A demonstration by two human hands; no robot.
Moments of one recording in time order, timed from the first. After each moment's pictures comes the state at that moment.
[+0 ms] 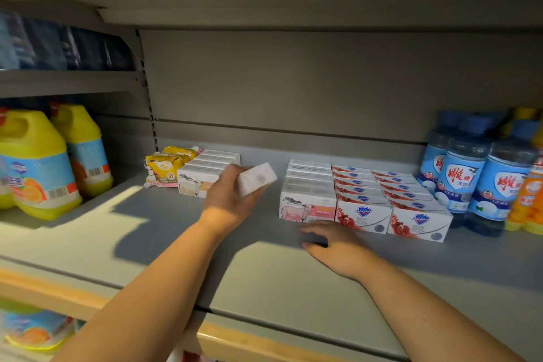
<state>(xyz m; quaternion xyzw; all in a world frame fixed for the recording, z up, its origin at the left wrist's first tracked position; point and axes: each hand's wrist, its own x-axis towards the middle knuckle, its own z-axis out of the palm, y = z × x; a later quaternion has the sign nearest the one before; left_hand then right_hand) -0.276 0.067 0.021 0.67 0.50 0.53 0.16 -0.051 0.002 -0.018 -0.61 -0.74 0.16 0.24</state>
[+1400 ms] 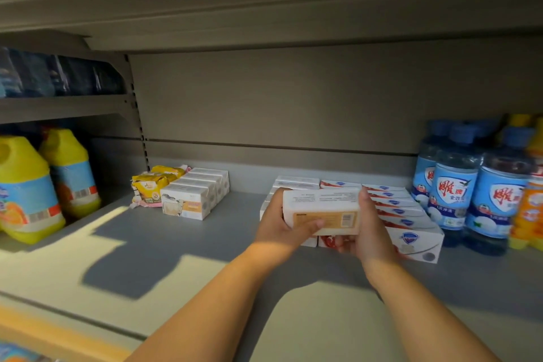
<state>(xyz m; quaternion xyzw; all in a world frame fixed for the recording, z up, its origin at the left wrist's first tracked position) -0.162 0.029 0.022 0.67 0.28 0.55 0.41 -0.019 -0.015 0.036 -0.47 -0.44 0.41 0.64</state>
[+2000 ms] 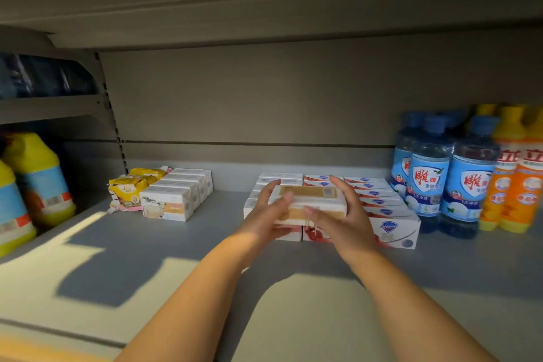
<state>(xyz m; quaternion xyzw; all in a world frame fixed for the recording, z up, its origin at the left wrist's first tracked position) -0.165 0.032 0.037 0.58 0.32 0.42 0.62 -0.013 -0.021 0.032 -0.48 -0.53 0.27 0.64</state>
